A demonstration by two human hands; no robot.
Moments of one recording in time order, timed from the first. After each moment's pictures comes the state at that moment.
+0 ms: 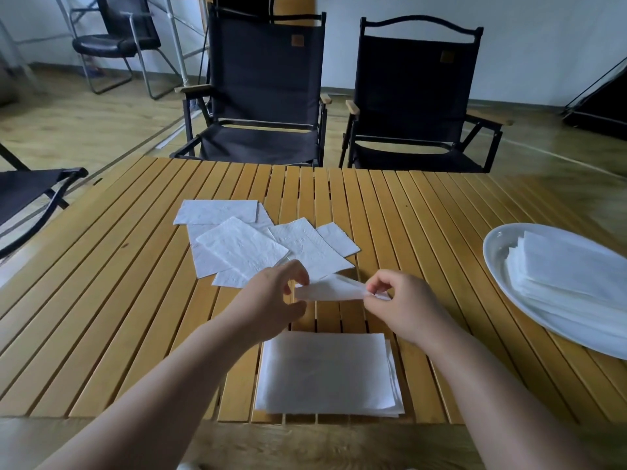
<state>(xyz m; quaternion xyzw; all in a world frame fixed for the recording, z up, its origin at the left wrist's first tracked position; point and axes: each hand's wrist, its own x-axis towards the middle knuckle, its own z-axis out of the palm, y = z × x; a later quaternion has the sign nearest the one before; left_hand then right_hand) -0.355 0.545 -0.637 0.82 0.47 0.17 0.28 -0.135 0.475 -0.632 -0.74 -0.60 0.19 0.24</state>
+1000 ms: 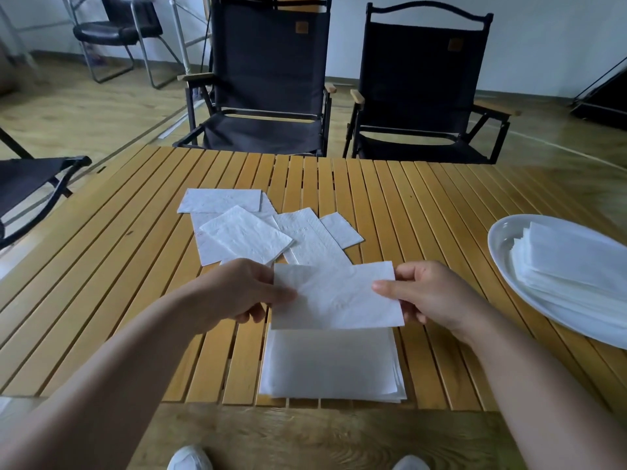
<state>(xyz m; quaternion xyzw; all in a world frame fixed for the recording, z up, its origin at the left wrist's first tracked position) -0.389 0.540 -0.601 0.66 0.54 0.09 0.52 -0.121 0.459 -0.600 -0.70 -0.51 0.40 0.29</state>
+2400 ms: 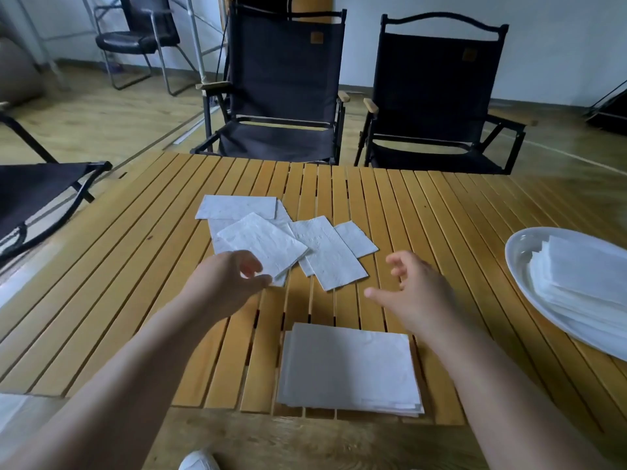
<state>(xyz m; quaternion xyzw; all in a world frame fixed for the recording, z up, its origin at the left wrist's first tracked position) -0.417 0.565 -0.619 0.74 0.62 0.13 0.21 -0.159 0.478 -0.610 -0.80 -0.52 0.19 0.23</state>
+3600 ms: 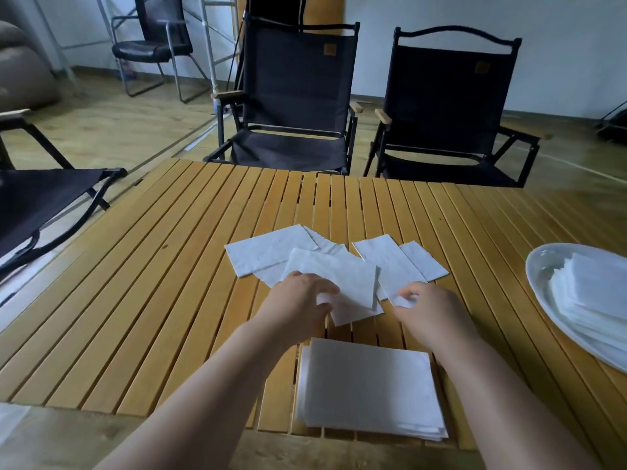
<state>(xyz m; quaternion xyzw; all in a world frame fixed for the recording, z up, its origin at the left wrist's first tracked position) -0.364 0.561 -0.643 0.84 0.49 0.12 0.21 -0.150 0.501 -0.639 -0.83 -0.51 0.17 0.15</state>
